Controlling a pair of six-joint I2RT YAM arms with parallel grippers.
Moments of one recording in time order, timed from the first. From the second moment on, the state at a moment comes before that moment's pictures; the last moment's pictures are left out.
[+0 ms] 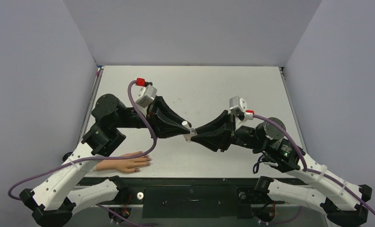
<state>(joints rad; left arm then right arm) -0.76 0.98 1.20 0.02 0.88 -0.44 1.00 0.81 1.01 -0.01 -0.42 0.29</state>
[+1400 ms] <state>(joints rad) -0.76 0.99 1.18 -0.11 0.55 -0.41 0.98 0.89 1.05 -0.06 -0.09 0.27</state>
